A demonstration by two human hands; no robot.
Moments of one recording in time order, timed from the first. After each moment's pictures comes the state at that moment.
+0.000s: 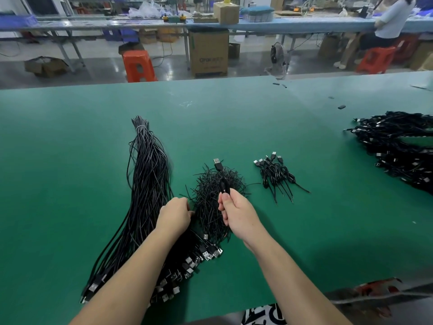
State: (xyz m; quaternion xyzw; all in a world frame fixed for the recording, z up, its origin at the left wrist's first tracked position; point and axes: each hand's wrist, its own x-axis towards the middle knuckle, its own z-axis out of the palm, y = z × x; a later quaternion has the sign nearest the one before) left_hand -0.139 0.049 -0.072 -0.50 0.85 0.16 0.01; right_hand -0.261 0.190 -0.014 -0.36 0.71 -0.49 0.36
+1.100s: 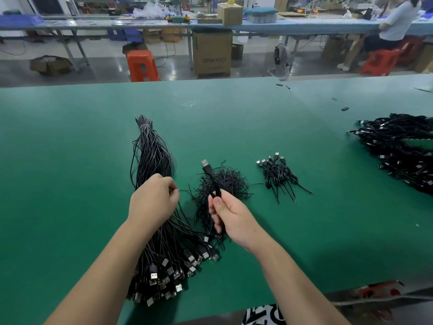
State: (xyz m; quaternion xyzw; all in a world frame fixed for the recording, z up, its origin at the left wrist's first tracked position) left_hand -0.095 0.058 0.017 -0.49 0.85 0.10 -0.16; right_hand -0.247 0.200 -0.003 -0.47 0.61 -0.50 0.41
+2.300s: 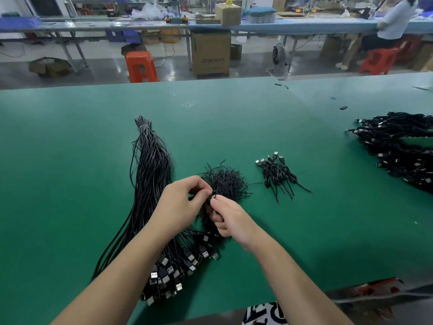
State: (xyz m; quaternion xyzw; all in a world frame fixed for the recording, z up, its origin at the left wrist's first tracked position) left_hand -0.118 0.107 0.041 -0.36 0.84 0.32 -0.26; right_hand -0.246 0.196 0.002 -0.38 0.59 -0.49 0.51
